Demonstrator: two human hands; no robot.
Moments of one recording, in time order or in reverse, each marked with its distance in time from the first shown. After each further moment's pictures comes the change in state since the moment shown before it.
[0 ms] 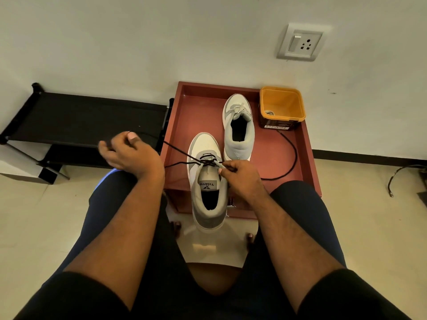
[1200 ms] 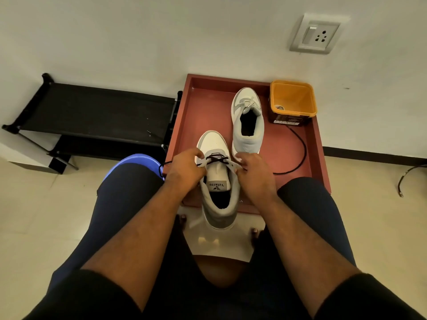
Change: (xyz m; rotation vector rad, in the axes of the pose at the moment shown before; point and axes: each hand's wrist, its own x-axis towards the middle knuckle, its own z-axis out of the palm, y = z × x) left_hand -0.044 -0.015 -0.010 0.616 -1.024 0.173; right_hand -0.015 -0.006 -0.003 -0.311 0.101 -0.106
